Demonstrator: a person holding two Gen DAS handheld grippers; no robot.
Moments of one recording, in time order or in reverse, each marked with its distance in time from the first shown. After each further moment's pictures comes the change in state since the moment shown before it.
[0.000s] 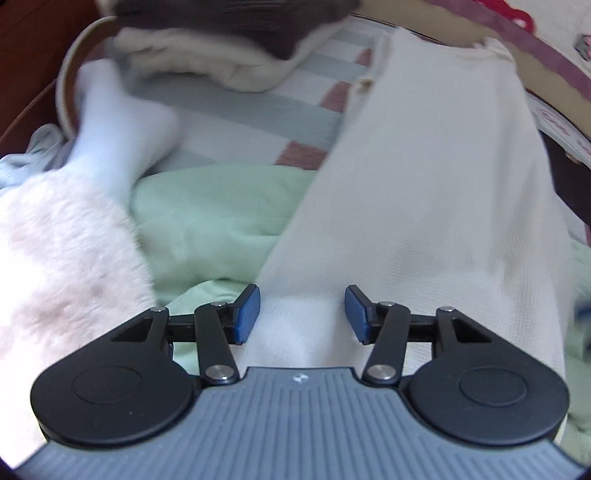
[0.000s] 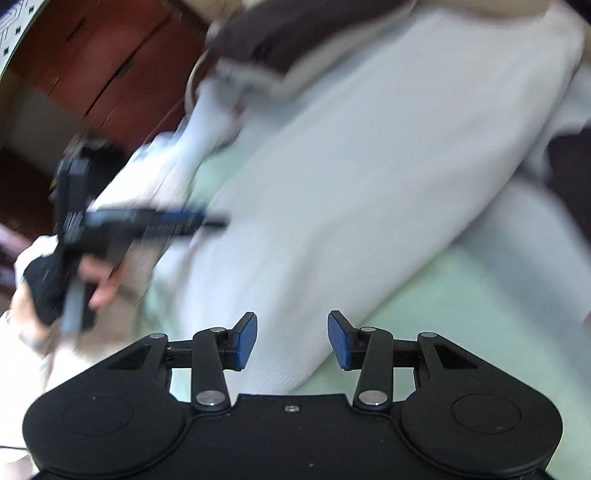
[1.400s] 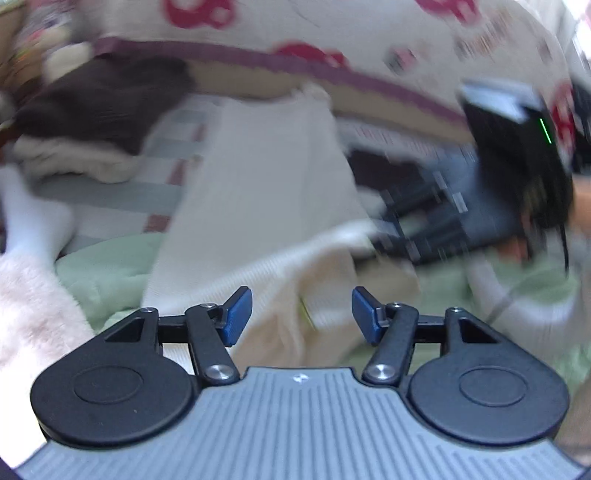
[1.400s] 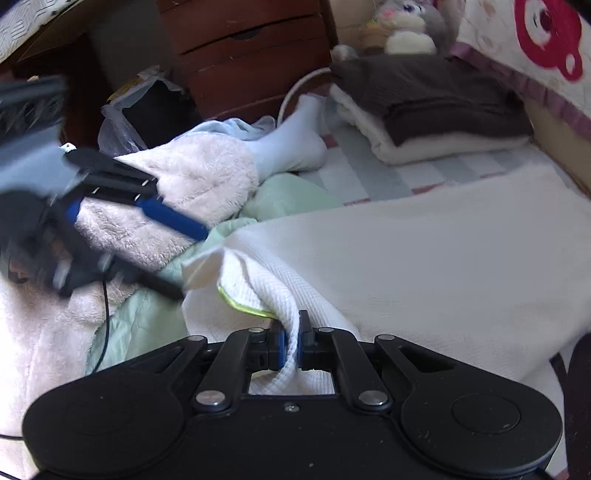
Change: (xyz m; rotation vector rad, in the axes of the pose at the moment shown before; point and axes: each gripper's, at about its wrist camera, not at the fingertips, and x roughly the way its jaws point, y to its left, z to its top) left arm -0.104 -0.026 -0.046 0.348 -0.177 -0.452; right arm 0.033 0.062 0.040 -0.506 -0.119 -0.111
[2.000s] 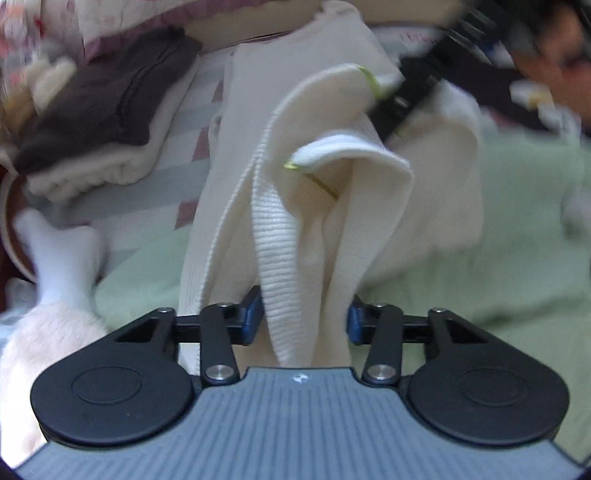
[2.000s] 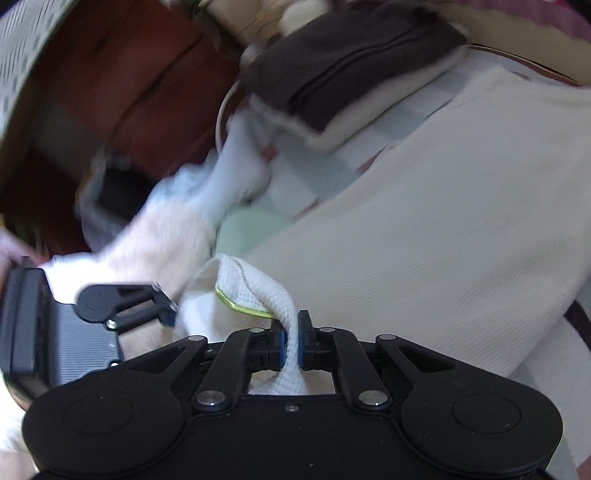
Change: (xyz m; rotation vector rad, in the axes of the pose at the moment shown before) left arm 0.085 0.004 0.044 0.072 0.220 0.236; right arm 0.012 -0.107 0.017 0.474 -0.049 0.175
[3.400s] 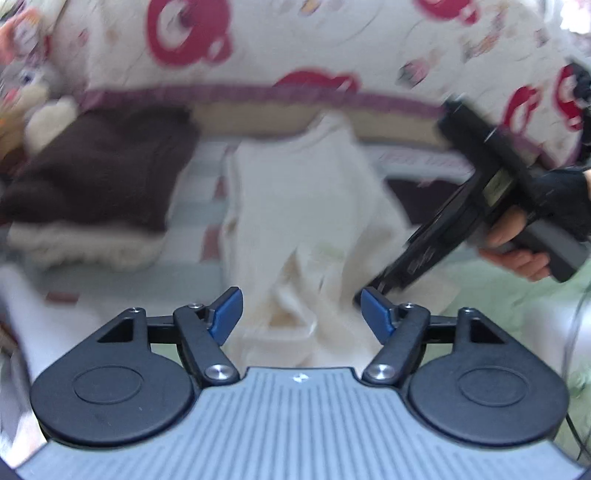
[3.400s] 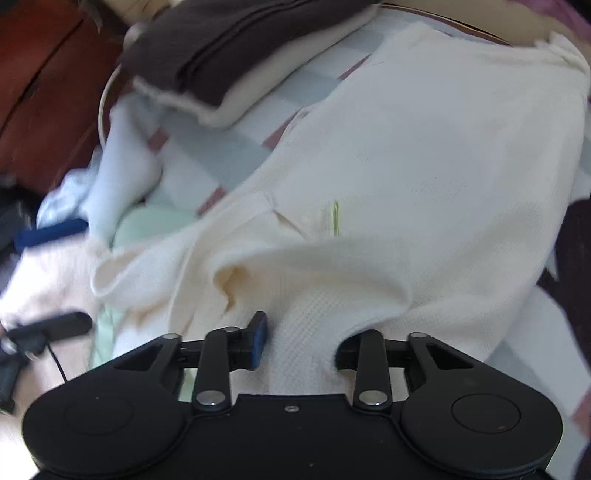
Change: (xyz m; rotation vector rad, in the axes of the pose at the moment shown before) left arm -0.038 0.082 0.007 0.016 -0.303 -0.171; right arm 0.062 0.022 0.009 0.137 0.080 -0.386
